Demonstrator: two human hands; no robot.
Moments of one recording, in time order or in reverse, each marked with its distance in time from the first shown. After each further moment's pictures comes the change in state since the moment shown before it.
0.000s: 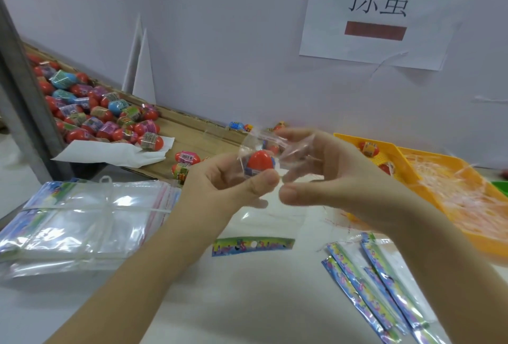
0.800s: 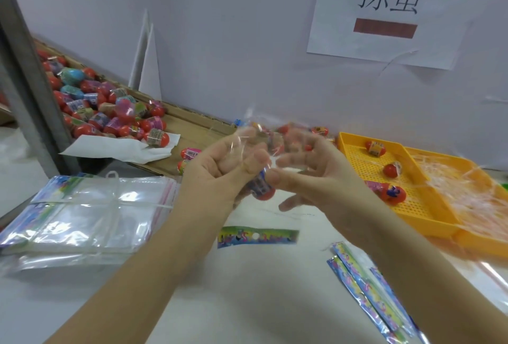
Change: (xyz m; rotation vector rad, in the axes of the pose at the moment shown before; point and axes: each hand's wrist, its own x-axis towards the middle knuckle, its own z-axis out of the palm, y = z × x) left_hand 0.006 -0.006 -0.001 -0.123 0.152 -0.068; right_hand 0.008 0.014 0.028 0.217 0.195 0.072
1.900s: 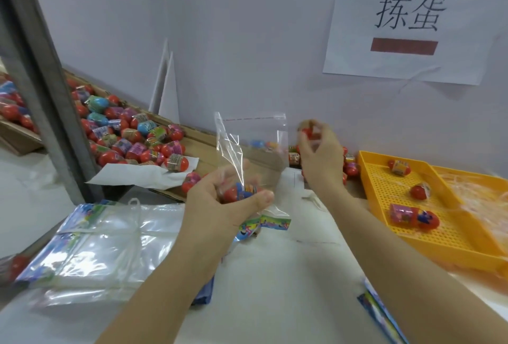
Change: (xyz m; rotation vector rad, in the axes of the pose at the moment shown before) left_hand 0.020 -0.011 -0.030 0.112 0.183 -0.060; right_hand 0.138 0.060 -0.013 -0.616 0.639 -0.196
